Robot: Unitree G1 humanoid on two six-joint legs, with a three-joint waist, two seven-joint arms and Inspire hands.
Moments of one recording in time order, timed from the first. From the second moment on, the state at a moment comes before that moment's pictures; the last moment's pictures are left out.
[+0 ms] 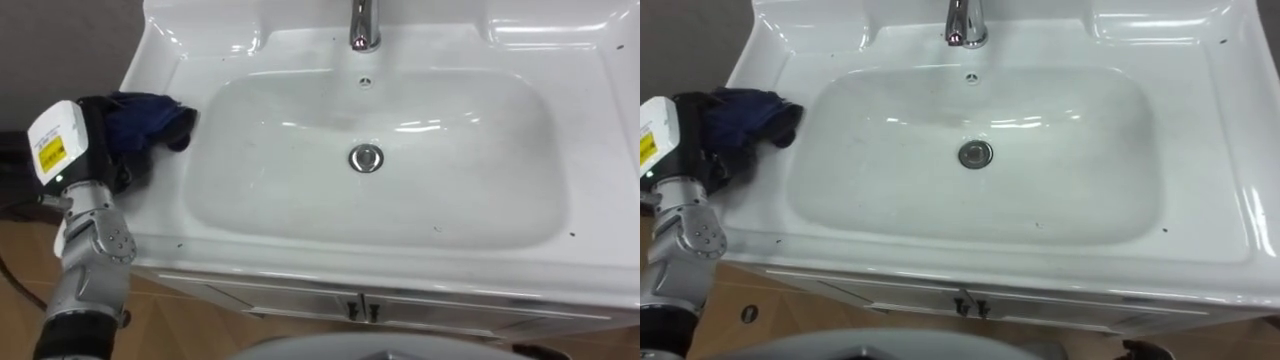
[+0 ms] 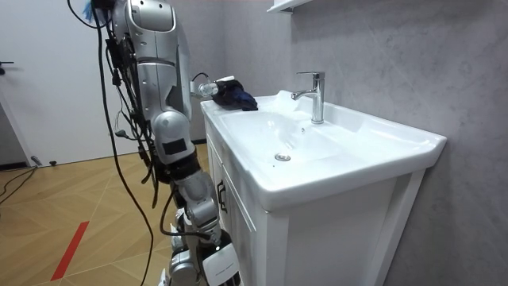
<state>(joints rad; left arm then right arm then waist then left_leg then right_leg) 0.05 0.36 0.10 0.39 0.71 0.02 0.43 0.12 -0.34 -0.09 1.21 -0.17 0.08 0.12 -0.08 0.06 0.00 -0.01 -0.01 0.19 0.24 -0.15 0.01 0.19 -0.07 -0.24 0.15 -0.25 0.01</state>
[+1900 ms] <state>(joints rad) 0.04 0.36 0.10 0.25 0.82 -0.07 0.54 0.15 -0.33 -0.06 1.20 -0.20 0.05 0.11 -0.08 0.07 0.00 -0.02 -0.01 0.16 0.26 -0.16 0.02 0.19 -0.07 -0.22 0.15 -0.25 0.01</state>
